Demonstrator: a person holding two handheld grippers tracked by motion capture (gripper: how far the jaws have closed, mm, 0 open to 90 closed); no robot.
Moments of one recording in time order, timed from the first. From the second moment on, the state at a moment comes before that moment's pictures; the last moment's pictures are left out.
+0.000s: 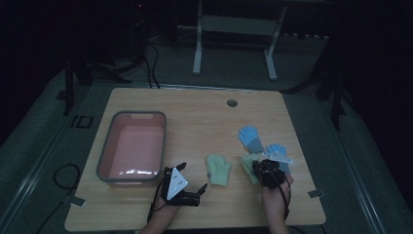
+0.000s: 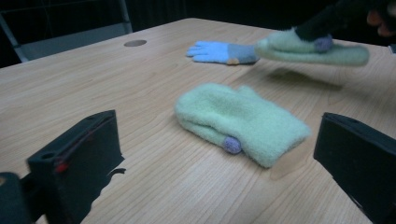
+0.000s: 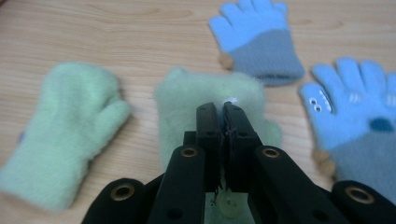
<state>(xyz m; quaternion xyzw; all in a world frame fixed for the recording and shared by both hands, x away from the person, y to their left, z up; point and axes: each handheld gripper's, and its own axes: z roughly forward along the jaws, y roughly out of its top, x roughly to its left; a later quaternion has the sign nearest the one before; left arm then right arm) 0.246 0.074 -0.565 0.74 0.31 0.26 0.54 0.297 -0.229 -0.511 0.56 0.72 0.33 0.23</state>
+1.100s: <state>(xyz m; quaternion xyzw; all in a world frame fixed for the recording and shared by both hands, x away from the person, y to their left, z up) 0.246 0.077 -0.565 0.74 0.30 0.24 0.56 0.328 -0.265 -0.503 0.48 0.78 0.36 0.16</state>
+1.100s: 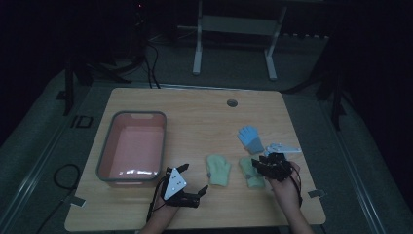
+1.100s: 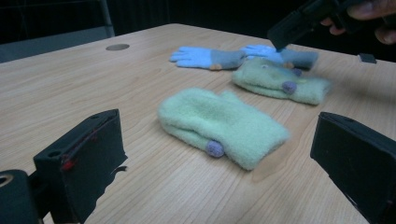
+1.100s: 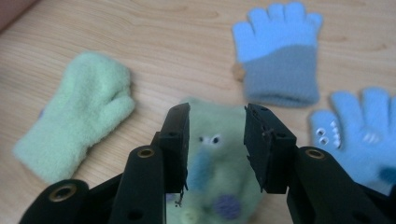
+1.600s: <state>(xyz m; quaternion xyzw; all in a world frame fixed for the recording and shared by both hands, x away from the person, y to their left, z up) 0.245 0.076 -0.565 0.74 0.31 0.25 0.54 0.318 -0.283 -0.523 0.41 0.81 0.38 0.16</state>
